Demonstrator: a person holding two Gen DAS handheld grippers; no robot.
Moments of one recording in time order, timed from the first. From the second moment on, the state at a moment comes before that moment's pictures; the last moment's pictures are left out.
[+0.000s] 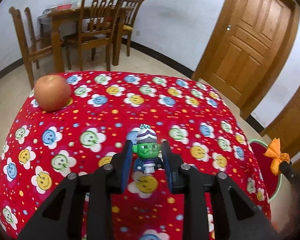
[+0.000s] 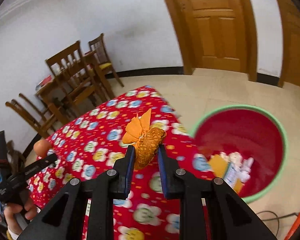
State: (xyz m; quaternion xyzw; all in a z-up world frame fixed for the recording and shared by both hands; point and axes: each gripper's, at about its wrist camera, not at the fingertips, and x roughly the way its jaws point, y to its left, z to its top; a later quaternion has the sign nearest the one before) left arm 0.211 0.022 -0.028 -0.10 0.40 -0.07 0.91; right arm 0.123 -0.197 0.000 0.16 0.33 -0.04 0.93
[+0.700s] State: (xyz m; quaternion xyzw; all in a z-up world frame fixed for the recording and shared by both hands) left arm 0.171 -0.081 0.013 -0.06 0.40 -0.19 0.90; right arm 0.081 -0.294 -0.031 0.23 0.35 -0.13 0.90
